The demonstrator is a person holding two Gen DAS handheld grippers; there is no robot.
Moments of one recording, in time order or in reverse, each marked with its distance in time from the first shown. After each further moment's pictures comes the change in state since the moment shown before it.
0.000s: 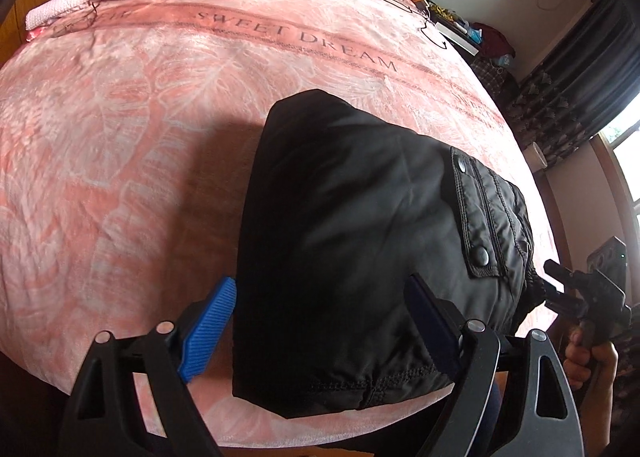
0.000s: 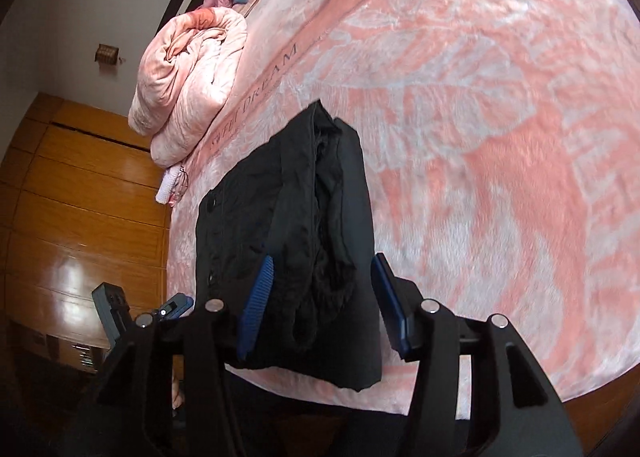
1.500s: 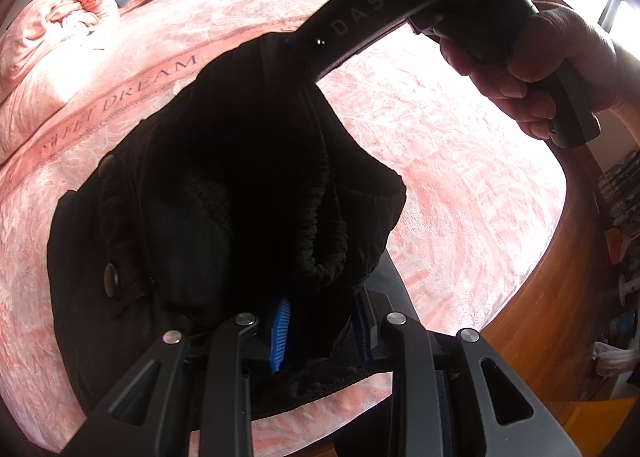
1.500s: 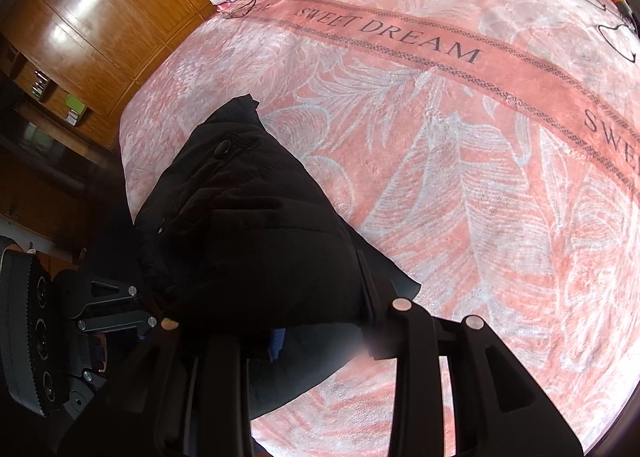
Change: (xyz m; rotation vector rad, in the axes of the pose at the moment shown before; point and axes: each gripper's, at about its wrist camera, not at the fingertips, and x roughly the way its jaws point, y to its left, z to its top) left arm 0.074 -0.244 -0.028 0.532 0.099 0.050; right arm 0.072 0.116 0.109 -0.862 0.435 -0.172
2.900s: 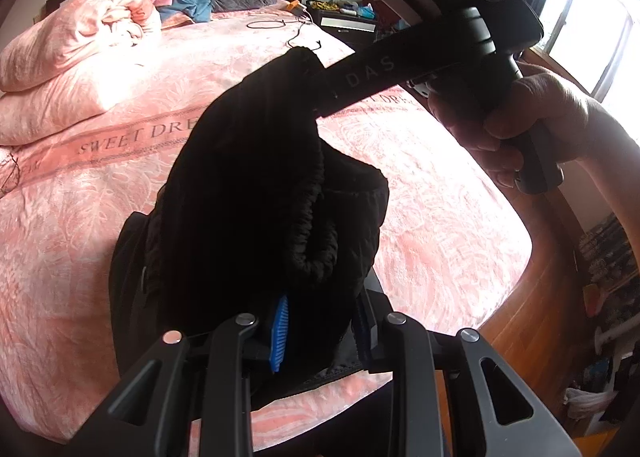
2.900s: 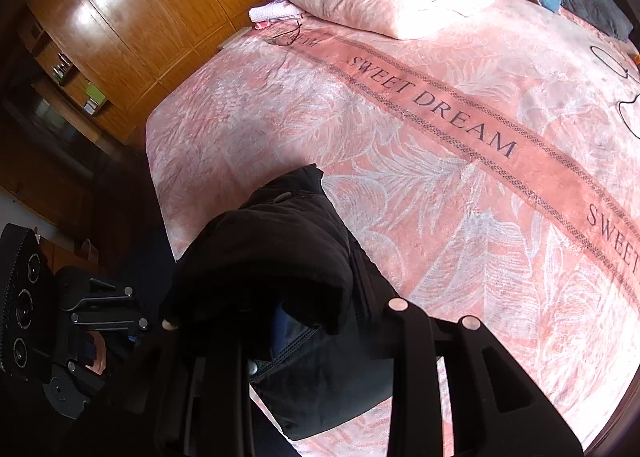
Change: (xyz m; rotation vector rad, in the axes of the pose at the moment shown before) left arm -0.096 0.043 0.000 -0.119 -0.176 -0.059; right arm -0.047 0.078 0.067 -0.127 -0.050 0.005
